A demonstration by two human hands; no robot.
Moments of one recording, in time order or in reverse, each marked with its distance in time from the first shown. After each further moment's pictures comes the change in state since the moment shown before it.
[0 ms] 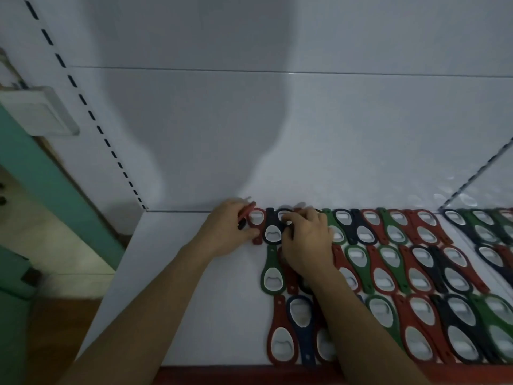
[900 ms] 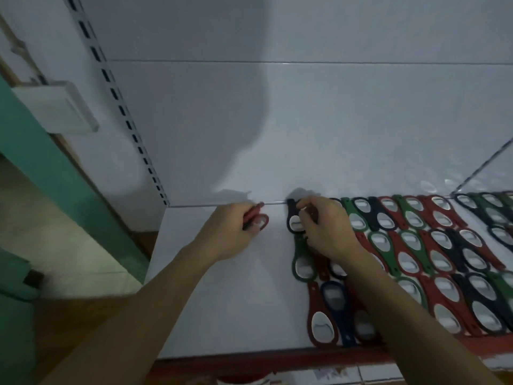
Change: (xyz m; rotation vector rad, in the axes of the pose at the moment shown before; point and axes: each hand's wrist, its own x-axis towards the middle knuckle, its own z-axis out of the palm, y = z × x) left_hand -0.040 -0.024 -0.043 0.012 -0.054 0.031; right_hand 0.001 -0.019 -0.014 0.233 0.002 -0.146
